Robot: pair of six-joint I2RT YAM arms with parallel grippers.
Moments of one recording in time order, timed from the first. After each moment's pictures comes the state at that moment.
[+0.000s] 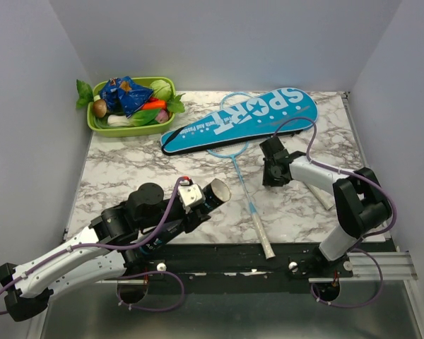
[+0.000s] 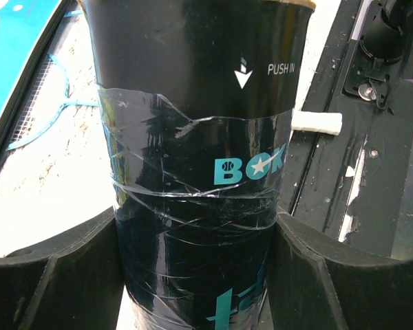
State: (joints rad) left arm -1.01 0.62 0.70 -0.40 0.14 0.08; right arm 0.48 1.65 0.96 -0.47 0.20 0.52
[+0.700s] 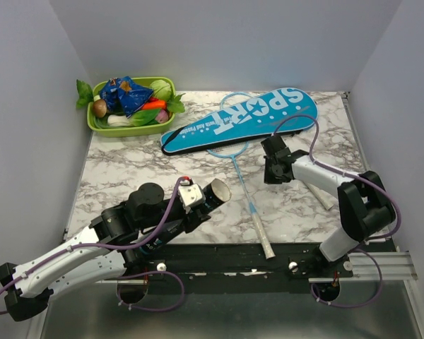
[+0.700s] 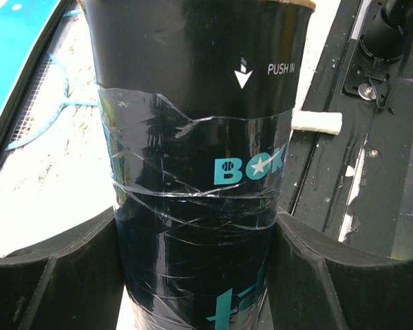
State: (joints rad) left arm -1.01 0.62 0.70 -0.40 0.14 0.08; right arm 0.48 1.63 0.97 -0.48 0.20 0.50
